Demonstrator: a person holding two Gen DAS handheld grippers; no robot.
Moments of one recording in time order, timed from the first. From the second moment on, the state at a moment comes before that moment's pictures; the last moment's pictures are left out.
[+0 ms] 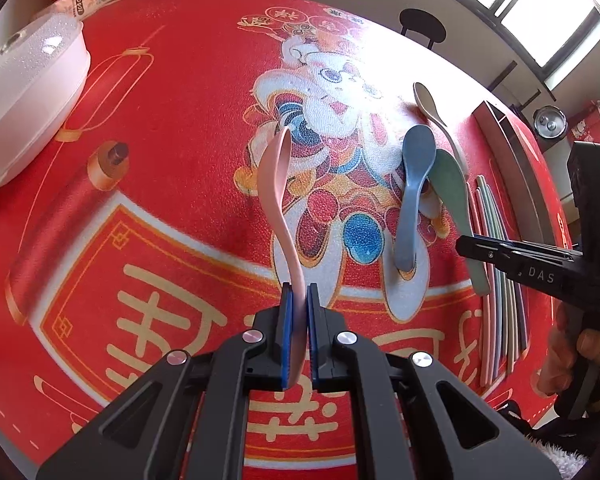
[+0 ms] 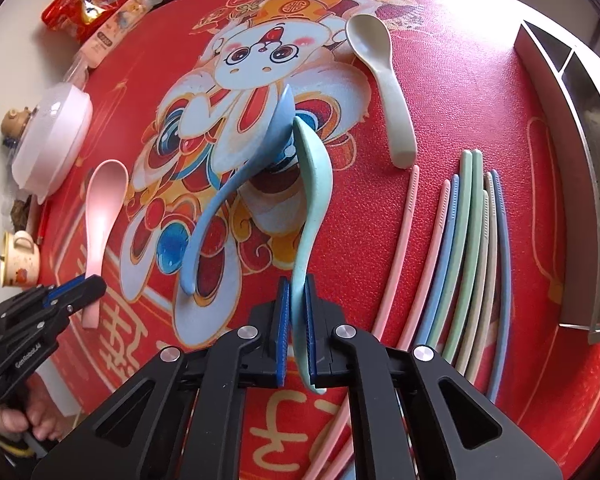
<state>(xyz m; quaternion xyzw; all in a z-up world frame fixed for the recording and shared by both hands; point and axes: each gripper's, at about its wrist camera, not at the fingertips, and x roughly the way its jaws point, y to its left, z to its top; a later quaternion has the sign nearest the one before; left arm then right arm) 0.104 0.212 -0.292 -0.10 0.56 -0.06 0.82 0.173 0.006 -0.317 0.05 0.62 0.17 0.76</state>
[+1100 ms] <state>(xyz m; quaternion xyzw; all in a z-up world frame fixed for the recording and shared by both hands) 0.107 0.212 -0.293 -0.11 0.56 -0.06 0.82 0.180 0.007 -0.322 0.02 0.62 0.15 0.77</state>
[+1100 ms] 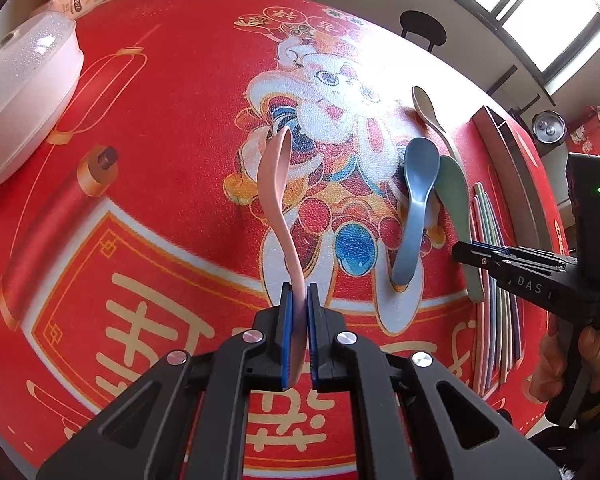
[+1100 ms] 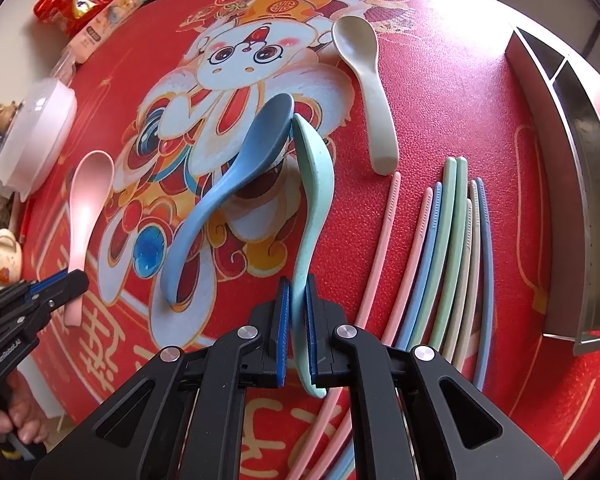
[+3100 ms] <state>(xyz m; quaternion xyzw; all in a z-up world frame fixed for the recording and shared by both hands) 0.326 -0.122 -0.282 -0.16 0.60 -0.23 0.75 0.222 -0.227 -0.310 0.14 0.60 0.06 0.79</state>
